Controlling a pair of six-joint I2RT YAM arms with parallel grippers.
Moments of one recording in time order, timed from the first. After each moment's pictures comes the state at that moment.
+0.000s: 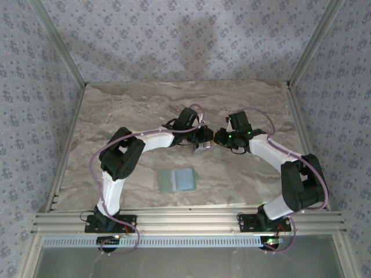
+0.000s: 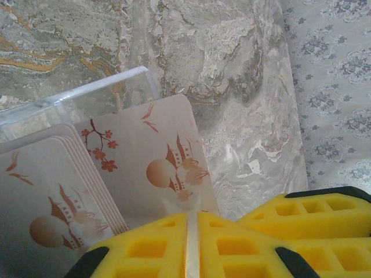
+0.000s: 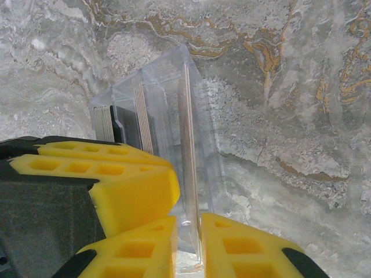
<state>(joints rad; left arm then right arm) -0.75 2.07 1.35 0.07 0.50 -0.82 0.36 1.49 0.89 -0.31 -0.27 0.61</state>
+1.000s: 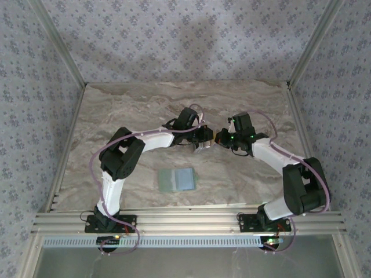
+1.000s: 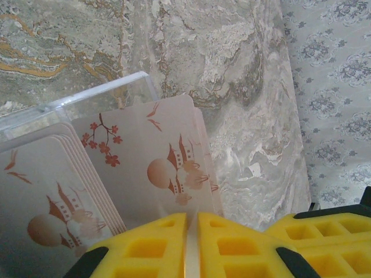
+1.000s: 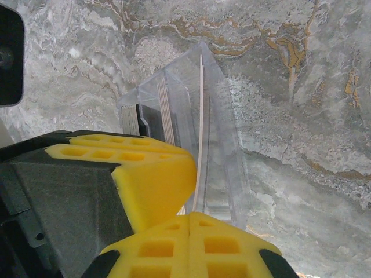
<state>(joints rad) -0.75 2.07 1.35 0.08 0.49 -0.82 0.33 1.45 0.82 -0.20 -0.35 0.67</state>
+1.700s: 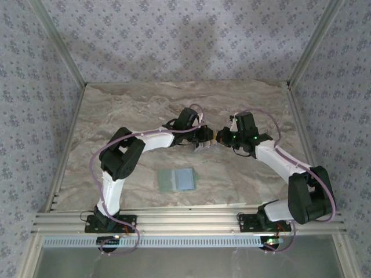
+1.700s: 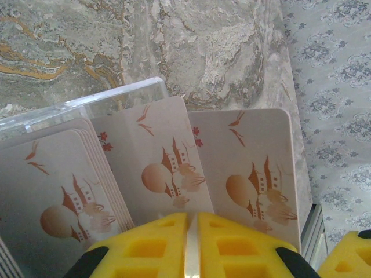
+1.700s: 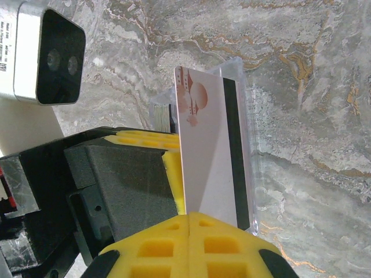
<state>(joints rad) -0.75 2.07 1.35 0.08 0.48 -0.82 0.33 1.37 0.82 -0.23 -0.34 0.67</state>
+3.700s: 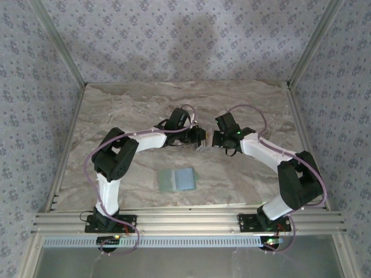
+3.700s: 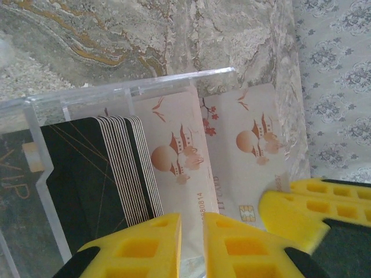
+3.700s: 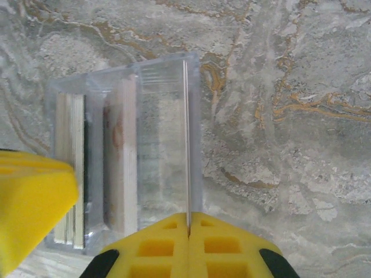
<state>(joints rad) -0.68 2.00 1.24 0.09 0.51 -0.82 0.50 1.52 0.97 -0.44 0.12 0.54</state>
